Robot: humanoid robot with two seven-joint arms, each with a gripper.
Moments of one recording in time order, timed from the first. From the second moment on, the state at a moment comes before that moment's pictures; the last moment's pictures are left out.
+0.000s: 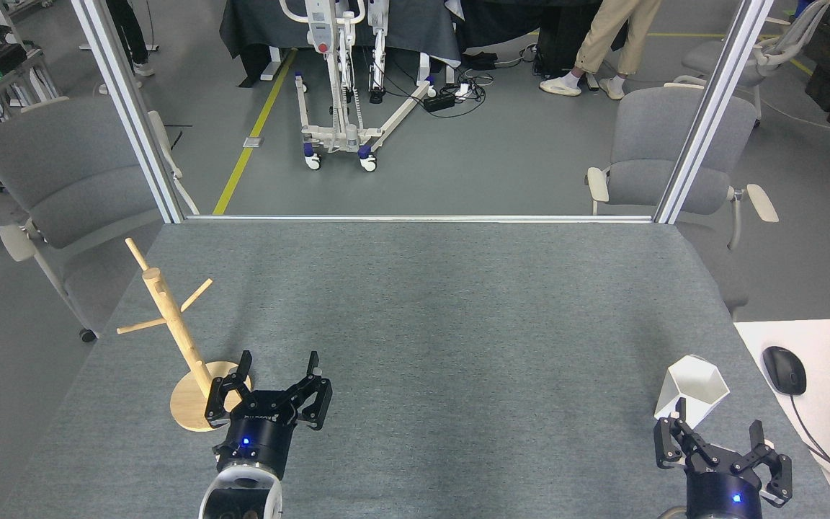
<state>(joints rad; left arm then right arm) -0.11 -0.12 0.01 -1.47 -1.61 -0.01 0.06 0.02 -0.02 -0.24 -1.44 1.48 0.14 -0.04</state>
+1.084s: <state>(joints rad) -0.12 -0.12 0.01 -1.45 -1.61 -0.01 0.06 -0.07 -0.06 -0.23 -1.26 1.48 0.07 -0.05</state>
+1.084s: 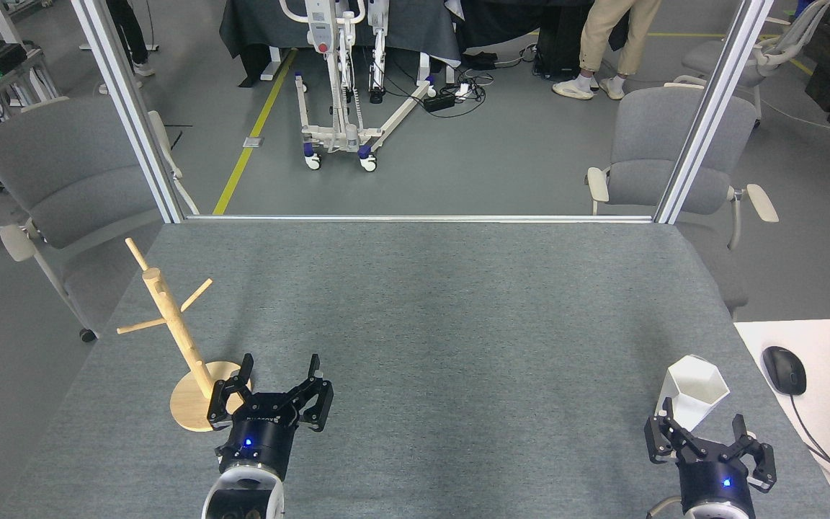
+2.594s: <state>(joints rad) -0.12 -0.12 0.01 -1.41 -1.61 0.00 0.06 -0.17 -0.11 -0.23 -1.14 1.48 0.05 -0.04</state>
